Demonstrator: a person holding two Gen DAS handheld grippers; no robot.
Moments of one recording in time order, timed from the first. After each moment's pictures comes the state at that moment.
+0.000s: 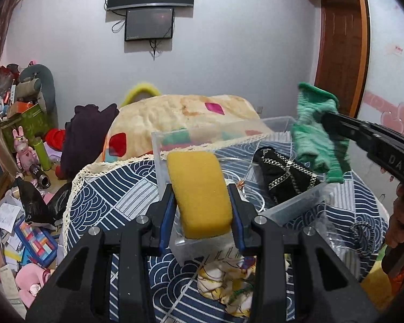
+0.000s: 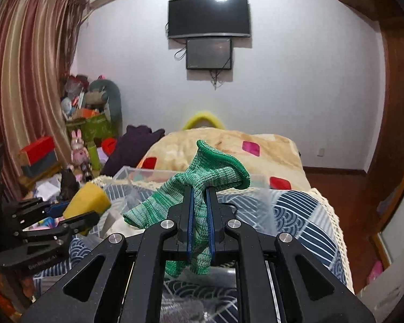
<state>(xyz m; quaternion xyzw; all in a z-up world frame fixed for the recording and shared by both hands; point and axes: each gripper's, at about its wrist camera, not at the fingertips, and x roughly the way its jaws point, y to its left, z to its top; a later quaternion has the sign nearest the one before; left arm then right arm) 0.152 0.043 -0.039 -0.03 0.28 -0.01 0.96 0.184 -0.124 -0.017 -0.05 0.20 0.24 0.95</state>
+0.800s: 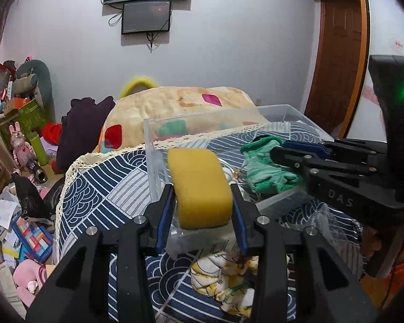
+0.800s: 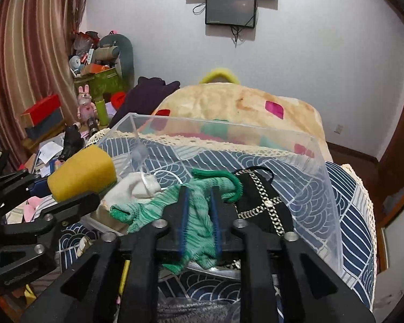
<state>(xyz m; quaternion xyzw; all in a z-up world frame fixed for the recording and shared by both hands) 0.152 0.037 -0.049 -0.03 0.29 -0.02 0.96 0.215 -0.095 -0.051 -0.10 0.31 0.27 0.91</state>
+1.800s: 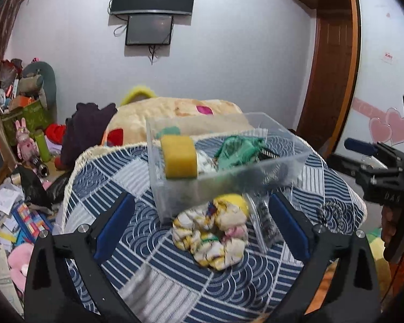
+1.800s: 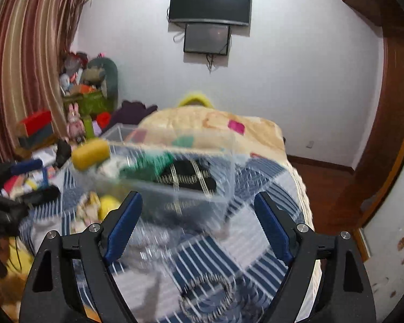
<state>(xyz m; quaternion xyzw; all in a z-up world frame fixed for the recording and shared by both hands) 0.076 0.020 -0.039 -0.05 0.26 -0.02 0.96 0.140 -0.184 -0.033 -0.10 0.24 0.22 0.94</state>
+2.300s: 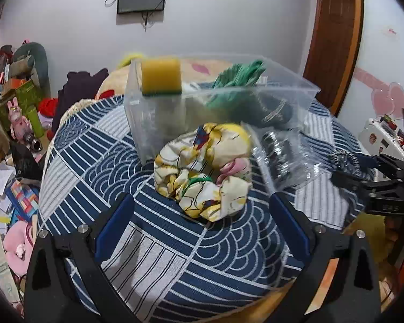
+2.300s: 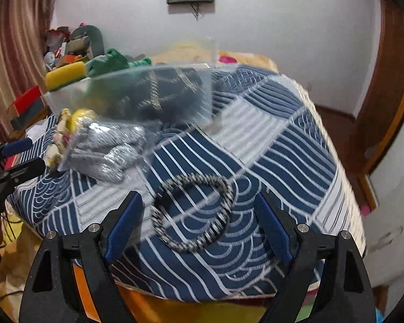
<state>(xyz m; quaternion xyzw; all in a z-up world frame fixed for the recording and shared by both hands) 0.083 0.002 -0.099 -0.04 0.35 -0.03 0.94 0.136 -0.215 -0.114 -0.06 0.36 0.20 0.91</state>
